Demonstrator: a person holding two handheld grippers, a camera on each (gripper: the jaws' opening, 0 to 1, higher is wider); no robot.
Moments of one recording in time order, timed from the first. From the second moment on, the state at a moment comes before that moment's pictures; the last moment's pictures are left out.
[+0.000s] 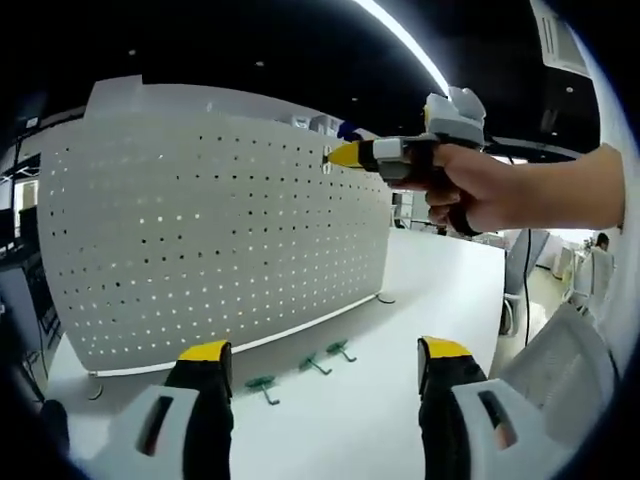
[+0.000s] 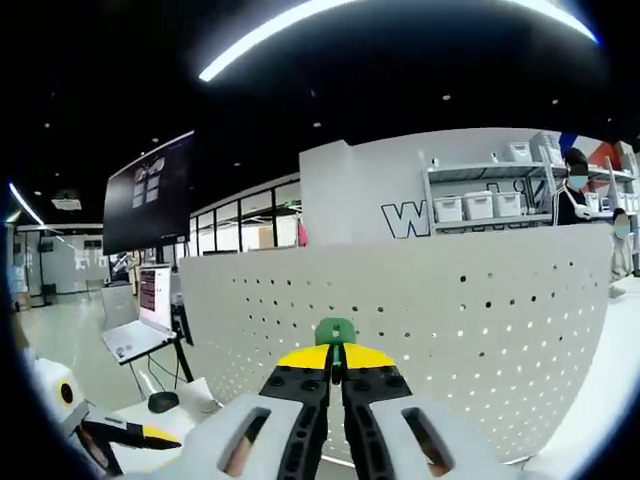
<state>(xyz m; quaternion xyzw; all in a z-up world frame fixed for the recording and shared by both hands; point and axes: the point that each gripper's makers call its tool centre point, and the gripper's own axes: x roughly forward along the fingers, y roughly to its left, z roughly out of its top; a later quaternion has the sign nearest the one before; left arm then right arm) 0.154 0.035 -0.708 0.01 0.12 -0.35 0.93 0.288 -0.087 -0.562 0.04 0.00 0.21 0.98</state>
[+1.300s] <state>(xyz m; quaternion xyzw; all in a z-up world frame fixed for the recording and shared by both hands) 0.146 0.038 -0.725 0.00 0.12 -0.35 0.93 0.337 -0.090 -0.543 0.01 -0.04 0.16 0.99</state>
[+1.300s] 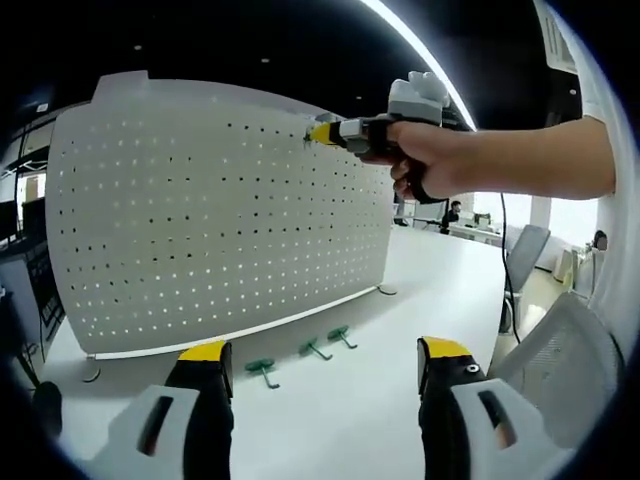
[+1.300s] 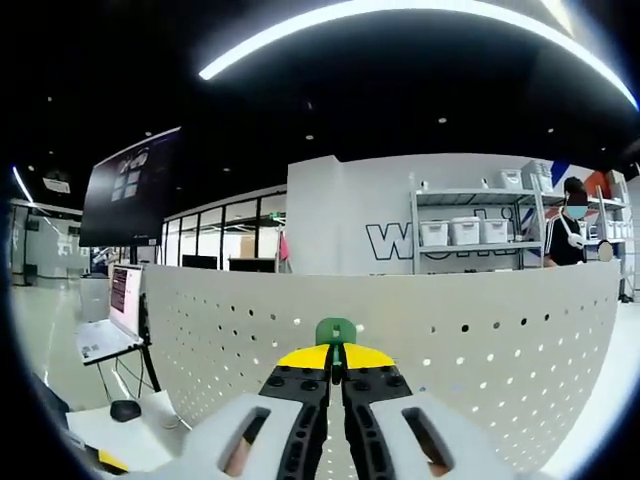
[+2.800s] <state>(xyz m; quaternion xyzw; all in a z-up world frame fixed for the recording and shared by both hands) 0.146 0.041 -0.732 -0.02 0.14 -0.35 0.93 0.359 -0.072 -0.547 -0.01 -0.05 0.16 0.99</state>
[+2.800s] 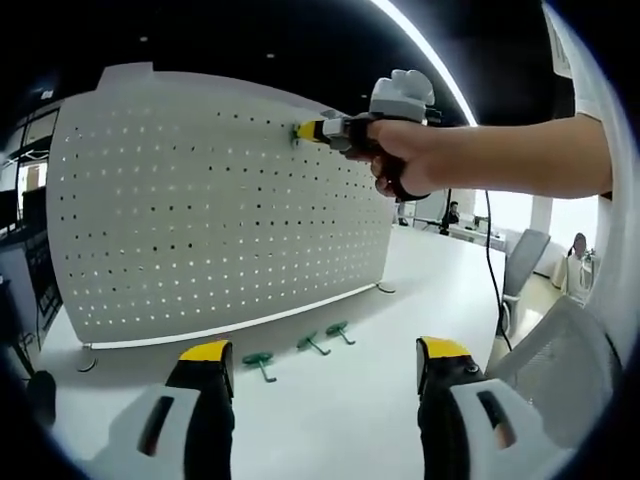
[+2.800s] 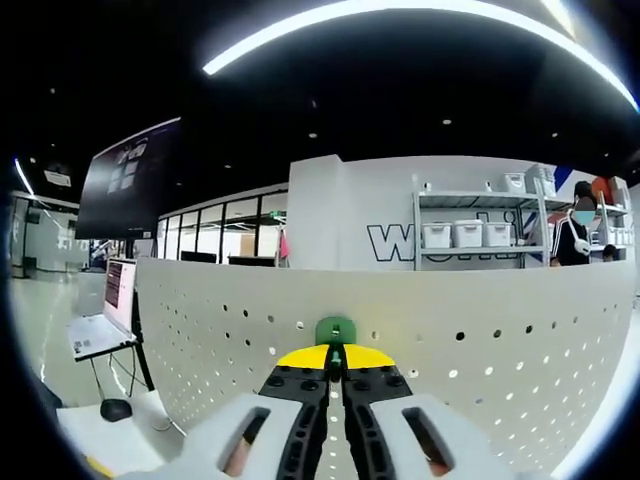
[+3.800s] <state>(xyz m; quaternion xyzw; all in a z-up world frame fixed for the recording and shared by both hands) 0.141 0.035 -0.735 -0.02 0.14 -0.36 0.92 0.364 -0.073 -0.554 0.03 -0.05 0.03 1.00</state>
